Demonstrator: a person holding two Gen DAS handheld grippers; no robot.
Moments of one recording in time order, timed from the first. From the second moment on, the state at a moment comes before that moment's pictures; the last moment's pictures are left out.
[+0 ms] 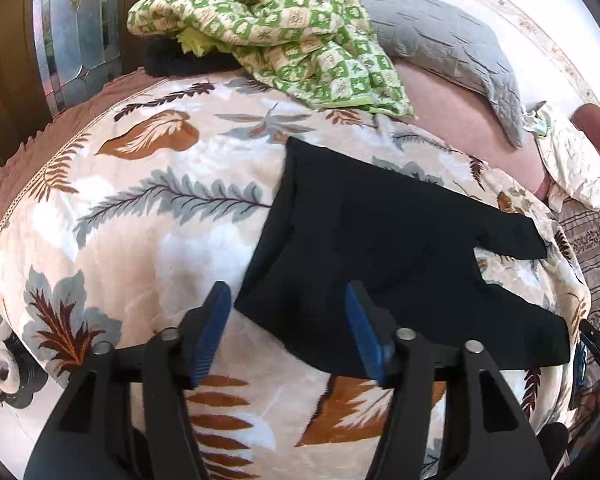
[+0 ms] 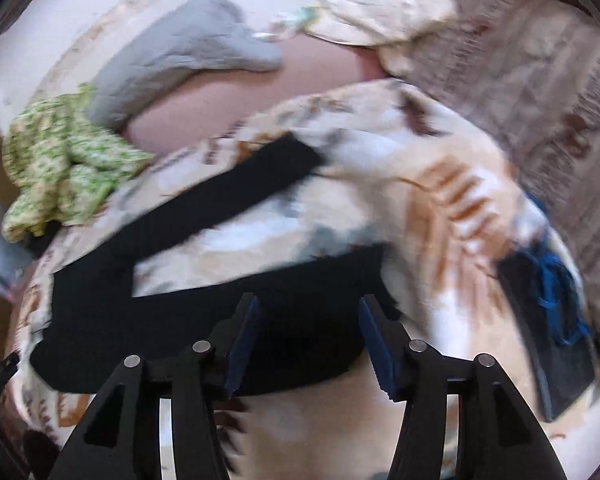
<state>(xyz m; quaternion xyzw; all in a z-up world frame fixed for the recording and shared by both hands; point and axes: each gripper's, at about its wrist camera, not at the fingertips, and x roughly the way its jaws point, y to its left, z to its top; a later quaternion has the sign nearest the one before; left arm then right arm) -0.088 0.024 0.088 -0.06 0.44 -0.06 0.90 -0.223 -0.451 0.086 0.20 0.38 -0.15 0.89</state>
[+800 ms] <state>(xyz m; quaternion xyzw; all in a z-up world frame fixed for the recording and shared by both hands) -0.069 -0.014 0.035 -0.04 0.47 -0.06 0.88 -0.147 -0.367 0.024 0.17 0.45 -0.03 0.88</state>
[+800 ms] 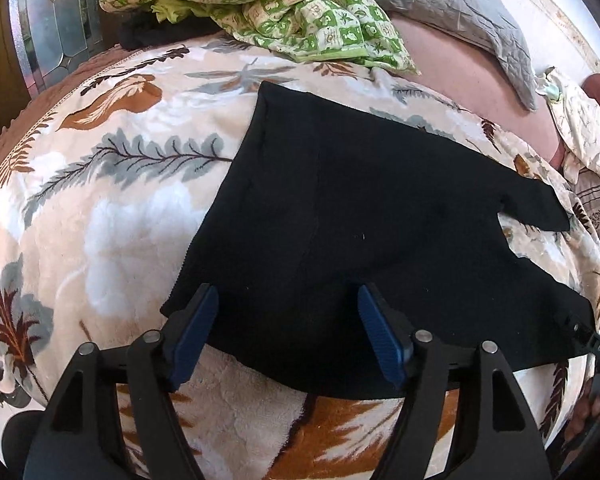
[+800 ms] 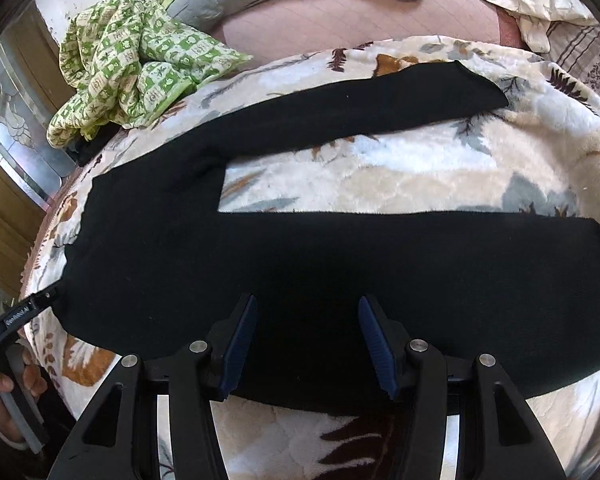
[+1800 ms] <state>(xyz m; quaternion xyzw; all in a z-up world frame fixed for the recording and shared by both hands) 0.132 -0.013 0.037 -0.02 0.50 -0.21 0.84 0.086 -0.357 0.047 -0.12 0.43 0.14 0.89</state>
